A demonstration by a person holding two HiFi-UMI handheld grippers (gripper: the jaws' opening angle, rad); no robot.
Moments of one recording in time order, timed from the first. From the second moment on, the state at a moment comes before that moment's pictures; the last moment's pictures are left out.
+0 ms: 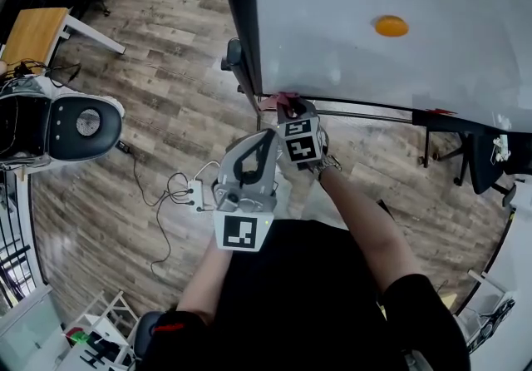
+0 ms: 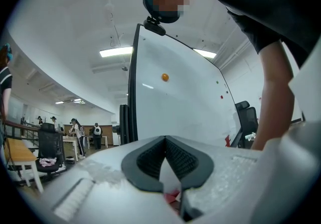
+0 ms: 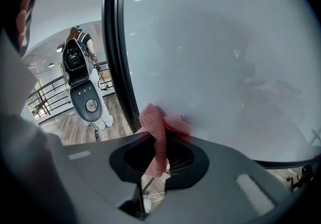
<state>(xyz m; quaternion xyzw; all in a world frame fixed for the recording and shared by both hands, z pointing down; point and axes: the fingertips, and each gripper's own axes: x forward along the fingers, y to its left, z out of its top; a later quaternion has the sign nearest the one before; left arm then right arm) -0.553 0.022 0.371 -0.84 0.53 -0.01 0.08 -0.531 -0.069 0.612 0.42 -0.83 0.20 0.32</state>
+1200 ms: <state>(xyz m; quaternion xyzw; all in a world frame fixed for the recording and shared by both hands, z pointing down) -0.509 0.012 0.336 -0.81 0.58 0.02 0.13 -0.484 -0.071 0.612 0.40 -0.83 0.19 0.33</state>
